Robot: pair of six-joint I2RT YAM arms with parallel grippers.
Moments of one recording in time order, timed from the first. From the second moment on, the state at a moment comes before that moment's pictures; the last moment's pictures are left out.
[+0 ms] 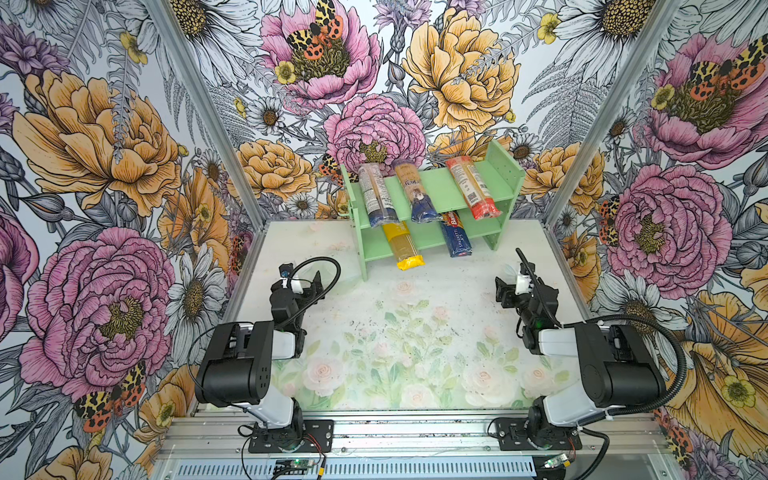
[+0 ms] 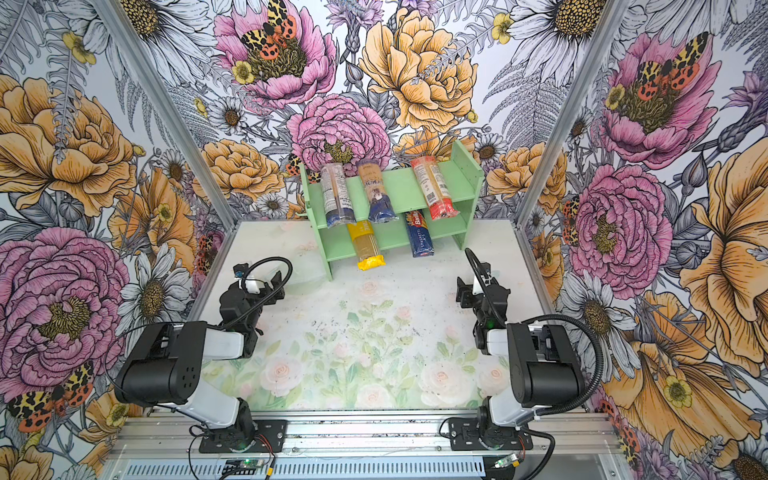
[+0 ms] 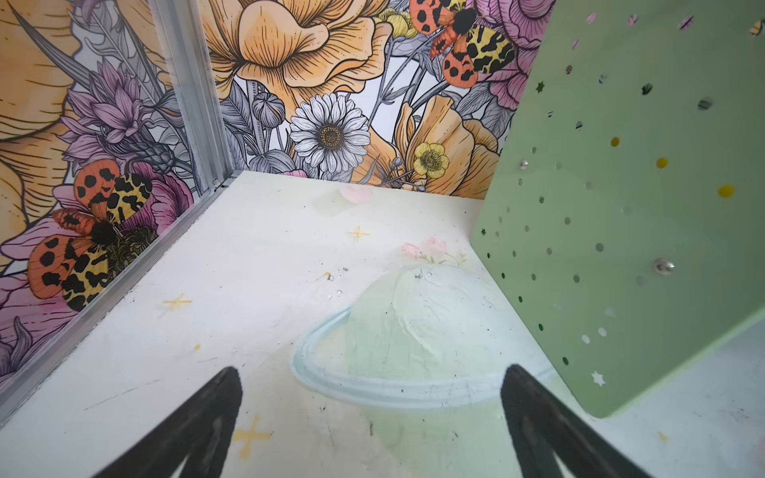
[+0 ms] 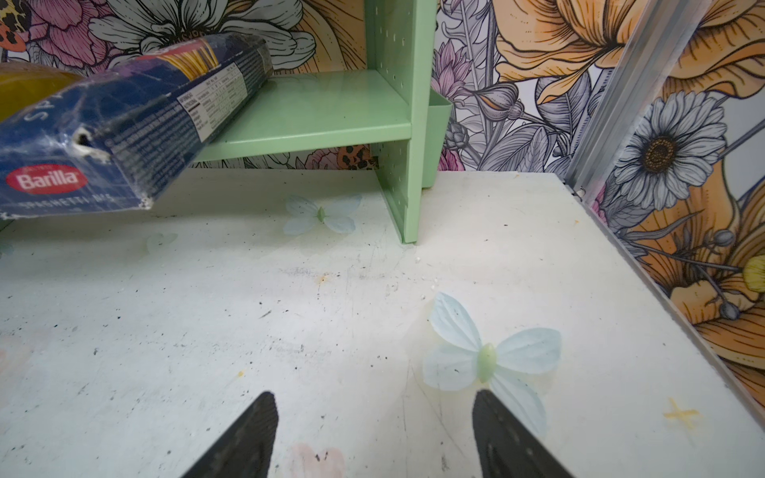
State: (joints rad) left arm 0.05 1.57 0.36 1.03 0.00 -0.09; right arm -0.07 1.53 0.38 0.86 -0.14 -0.02
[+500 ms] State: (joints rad) left arm 0.02 1.57 0.36 0.99 0.00 -0.05; right arm -0.07 1.53 0.38 0.86 -0.14 -0.02
